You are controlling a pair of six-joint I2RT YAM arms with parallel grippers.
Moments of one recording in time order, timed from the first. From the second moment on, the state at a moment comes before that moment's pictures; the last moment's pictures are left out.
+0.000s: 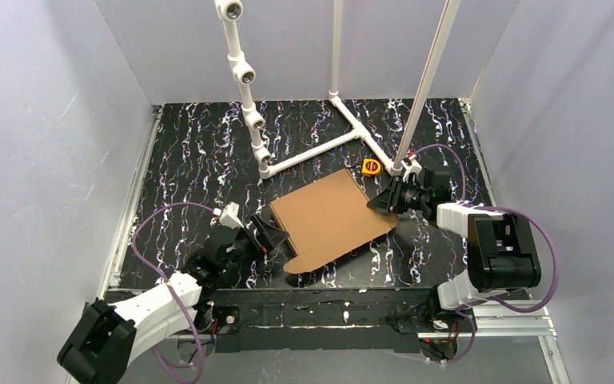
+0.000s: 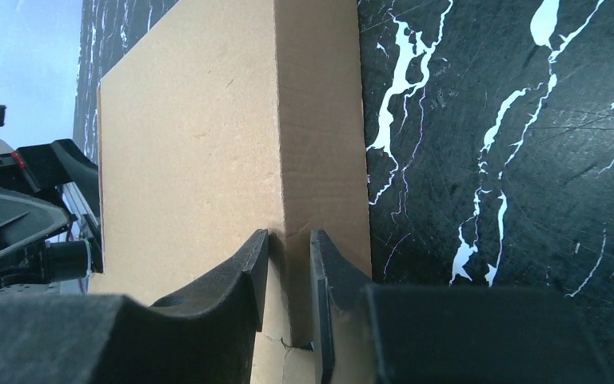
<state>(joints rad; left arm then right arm) -0.59 0.86 0.09 0.35 0.09 -1.03 0.07 1.51 0.58 0.23 -0.80 0.36</state>
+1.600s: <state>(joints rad) -0.65 1.44 0.18 0.91 0.07 -1.42 -0.03 1.59 0.63 0.20 -0.91 0.37</state>
